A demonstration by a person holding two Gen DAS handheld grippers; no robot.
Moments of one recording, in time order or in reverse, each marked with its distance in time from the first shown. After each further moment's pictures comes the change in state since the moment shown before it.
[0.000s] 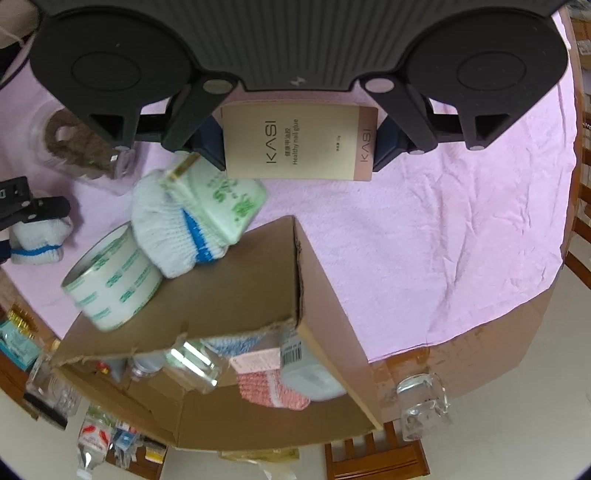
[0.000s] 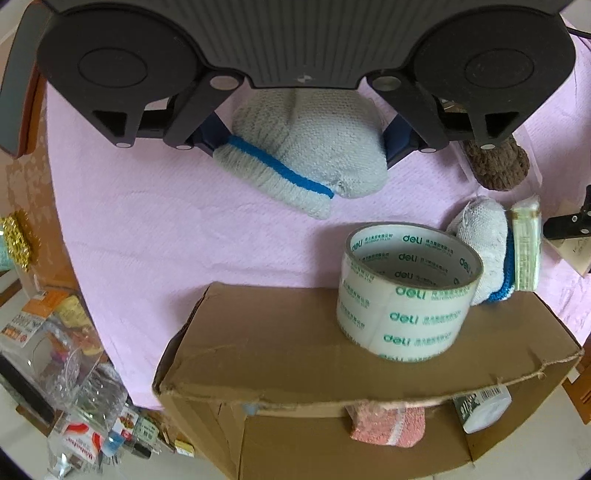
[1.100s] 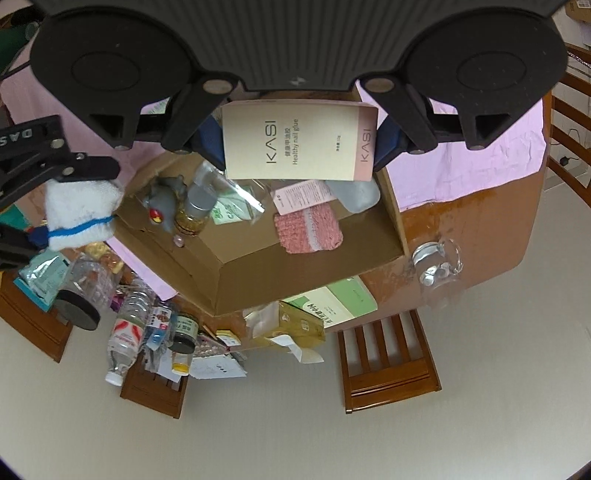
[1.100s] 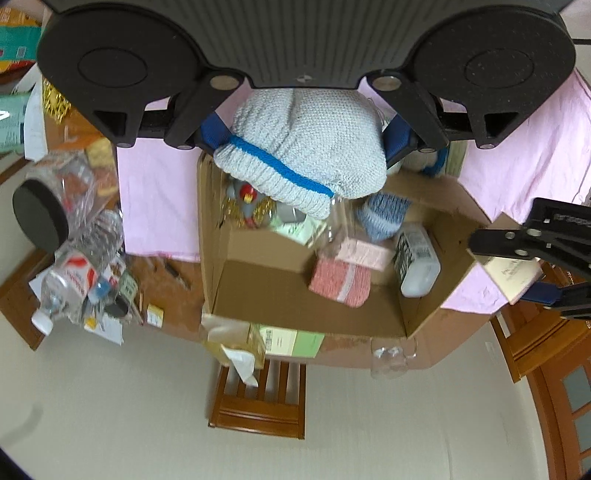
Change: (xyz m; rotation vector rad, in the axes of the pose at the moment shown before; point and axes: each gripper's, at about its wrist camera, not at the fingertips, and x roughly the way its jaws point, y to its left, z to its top) left arm -0.069 -0.041 0.109 0.038 -0.204 0.001; right arm -0.105 -0.018 0.078 -0.177 -0.250 0.099
